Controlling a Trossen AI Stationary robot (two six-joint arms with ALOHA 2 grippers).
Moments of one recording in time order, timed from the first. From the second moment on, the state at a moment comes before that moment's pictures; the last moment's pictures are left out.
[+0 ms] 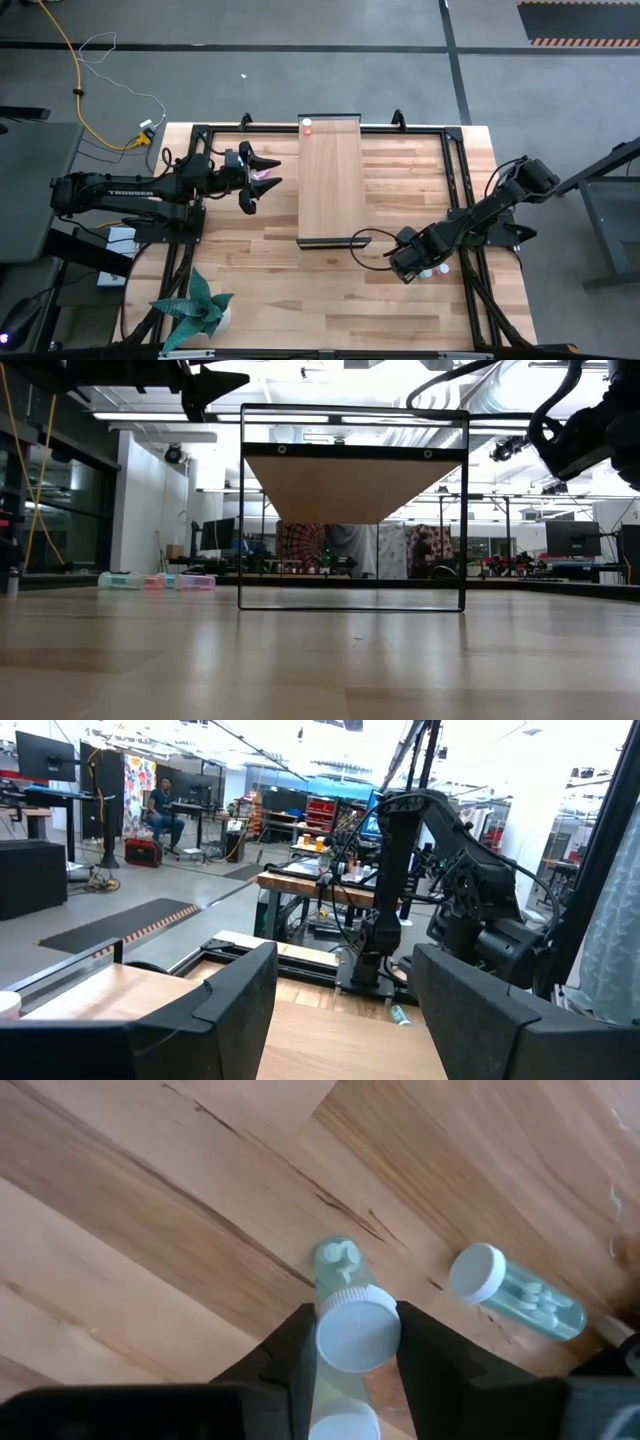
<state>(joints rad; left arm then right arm) 0.27 0.84 0.46 0.50 -0.01 -0.15 0.52 1.47 0.88 -1.00 -0.06 1.36</state>
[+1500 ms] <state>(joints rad) 0.27 0.84 0.46 0.49 -0.01 -0.14 -0.50 2.10 2.29 -1.58 0.14 0.00</state>
